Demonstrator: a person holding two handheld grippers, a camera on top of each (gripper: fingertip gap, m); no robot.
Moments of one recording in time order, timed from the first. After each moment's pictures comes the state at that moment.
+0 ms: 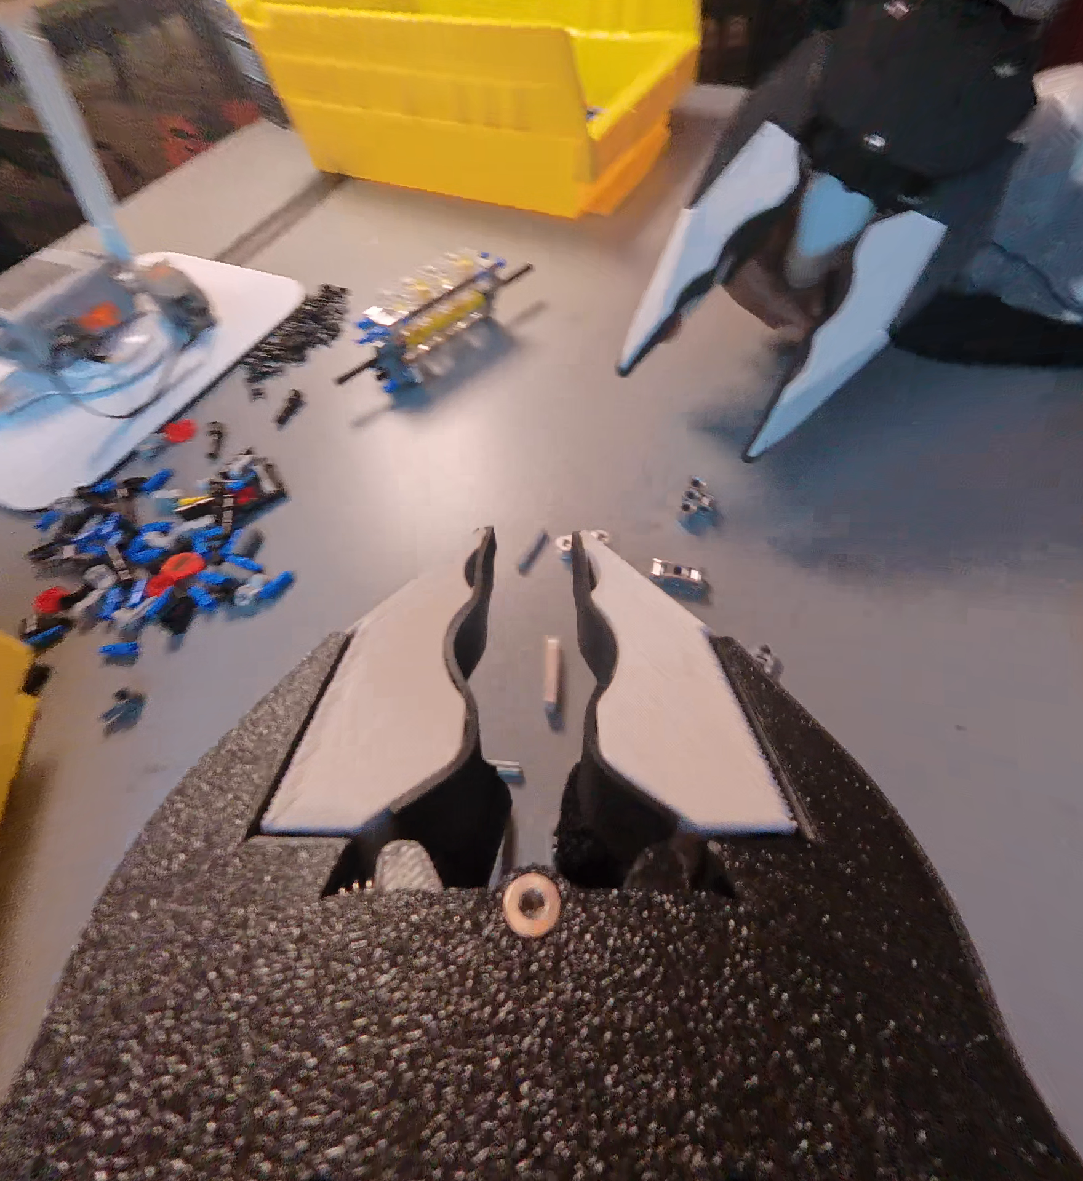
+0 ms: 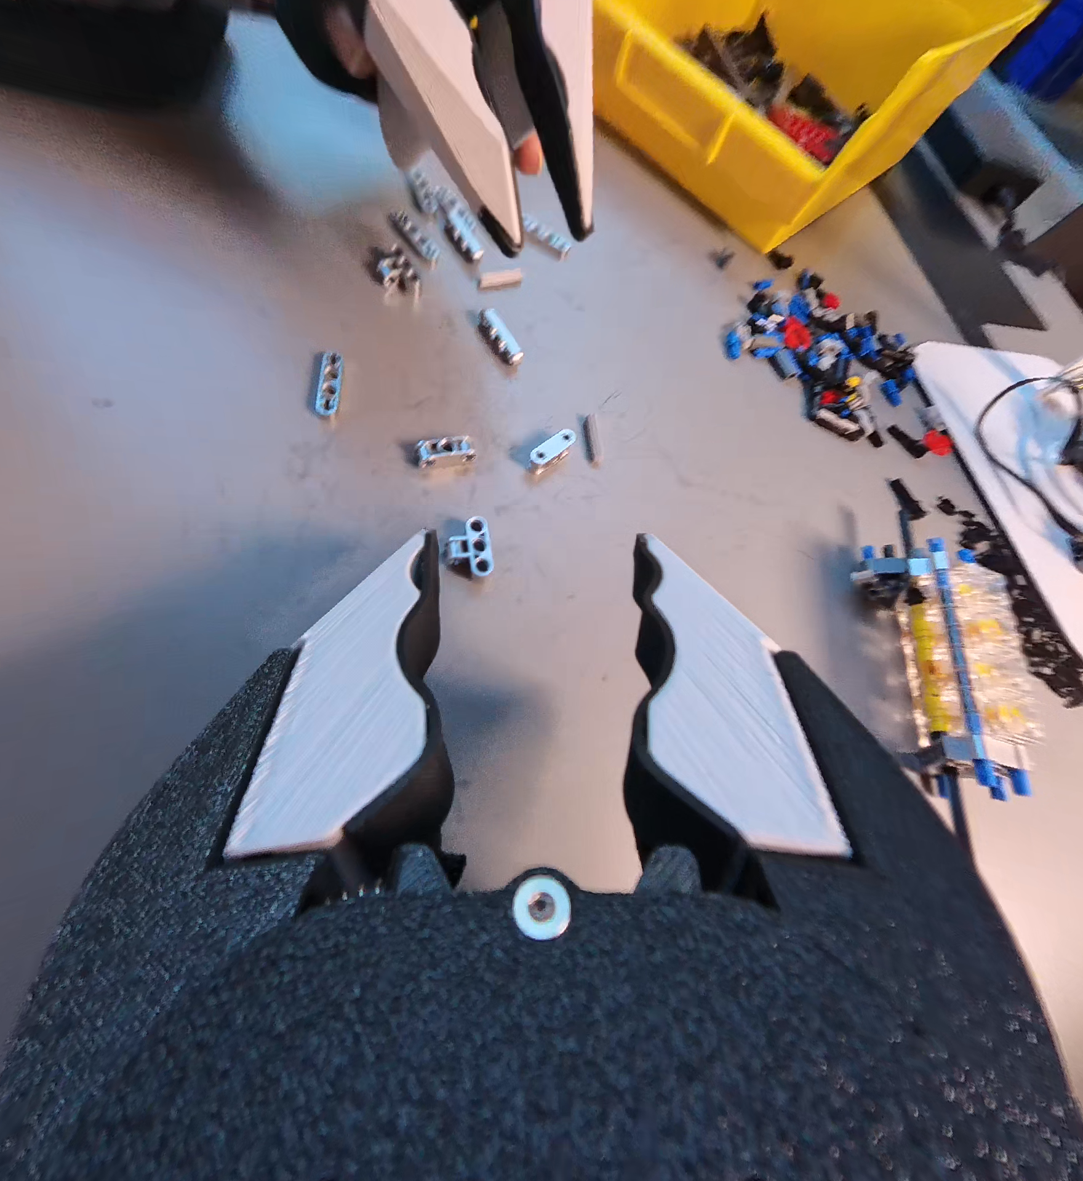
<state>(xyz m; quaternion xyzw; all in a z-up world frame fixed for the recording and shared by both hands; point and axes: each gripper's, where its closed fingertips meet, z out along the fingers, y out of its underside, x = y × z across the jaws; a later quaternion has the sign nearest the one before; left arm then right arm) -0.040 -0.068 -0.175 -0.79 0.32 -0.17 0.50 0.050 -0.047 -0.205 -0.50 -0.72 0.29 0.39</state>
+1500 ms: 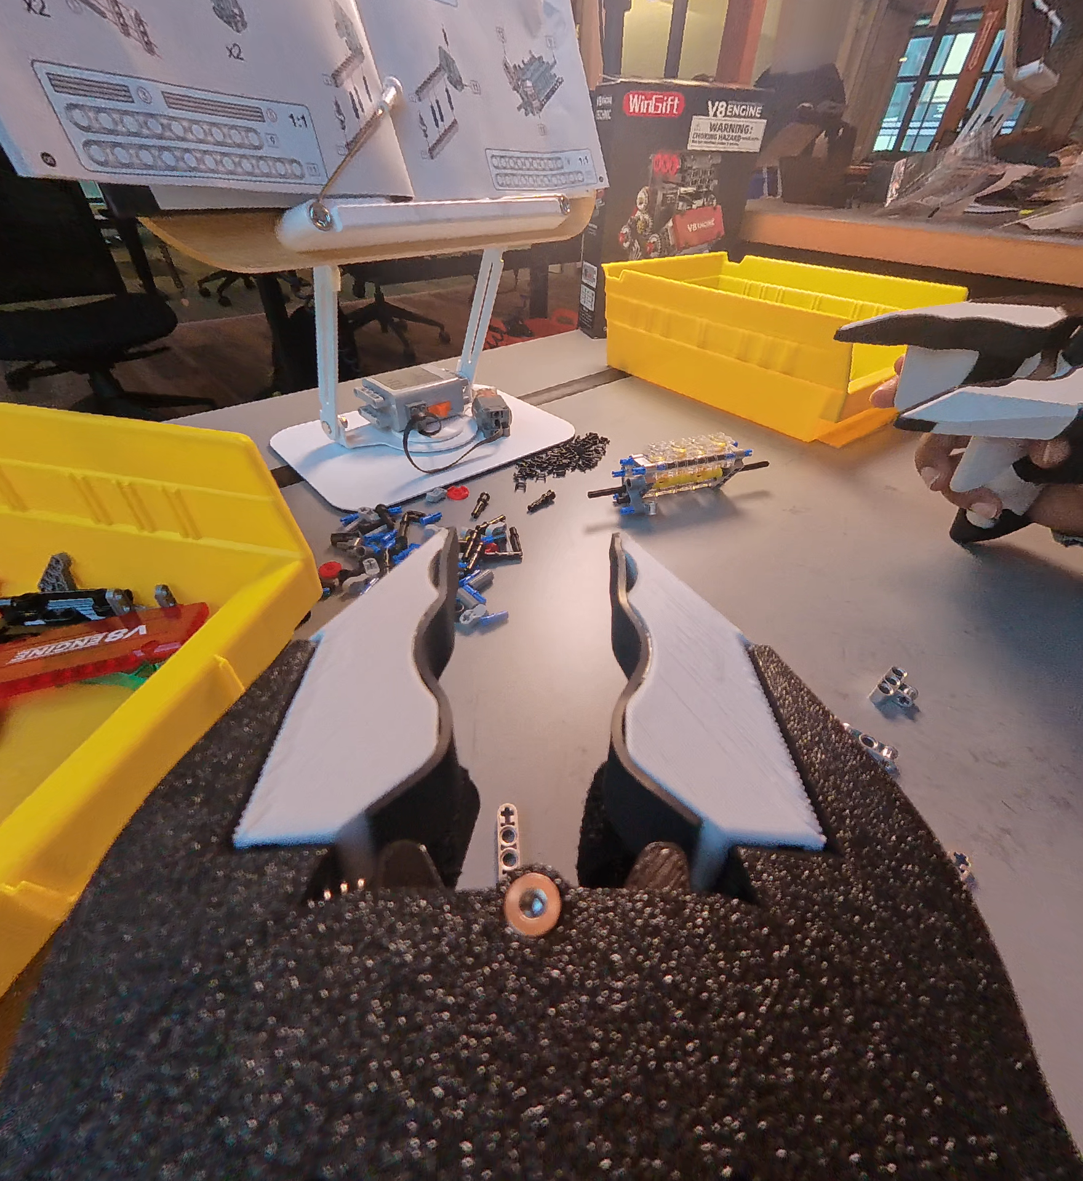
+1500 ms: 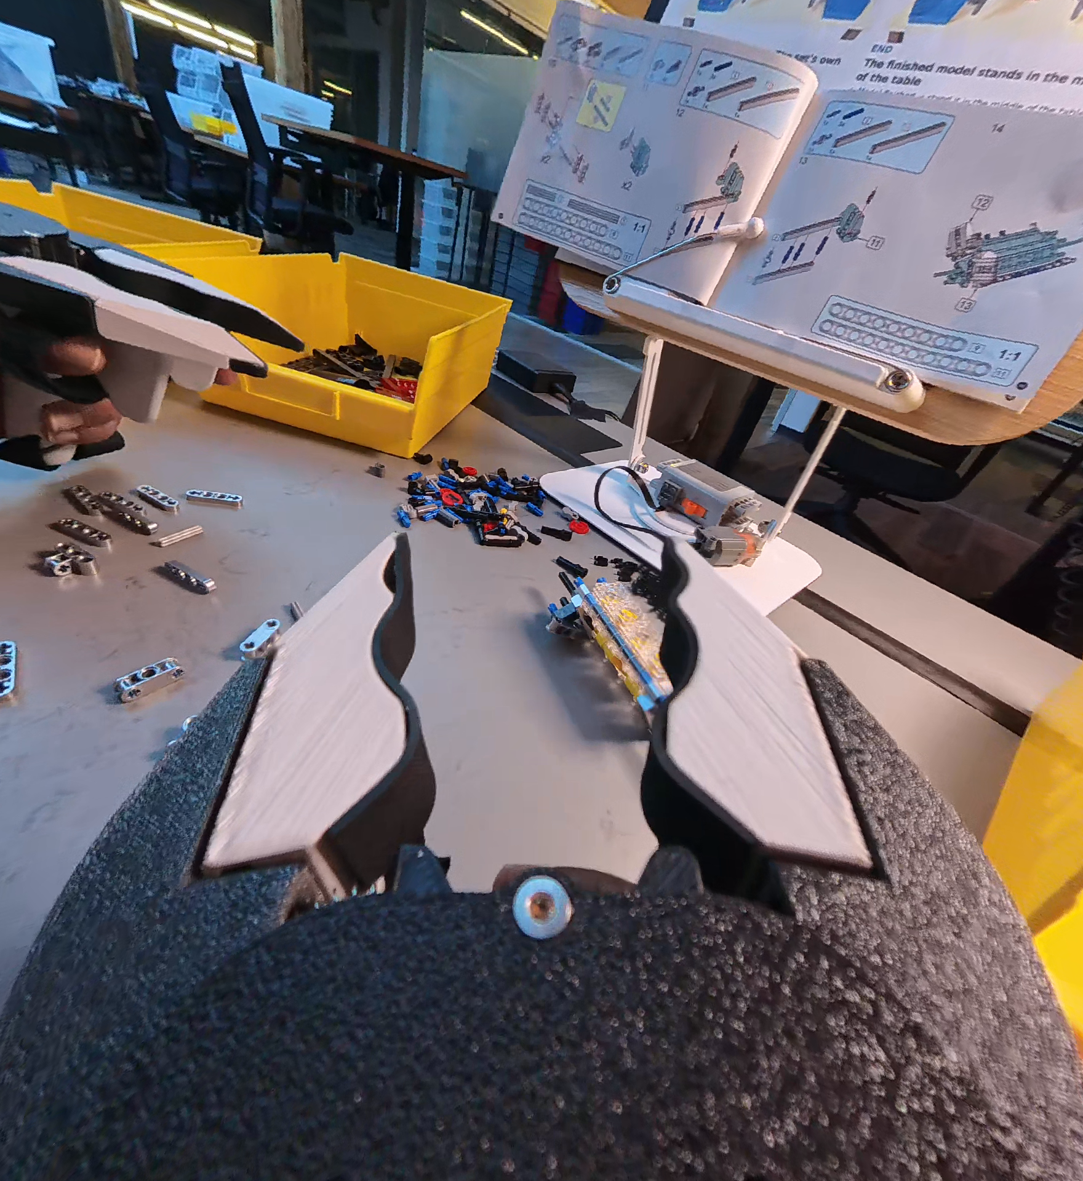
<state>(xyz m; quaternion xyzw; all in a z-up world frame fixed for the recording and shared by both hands) -0.118 -0.030 -0.137 -0.74 0.11 -0.11 0.65 0.067 0.044 -0.124 -0.55 -0.48 0.32 0.60</state>
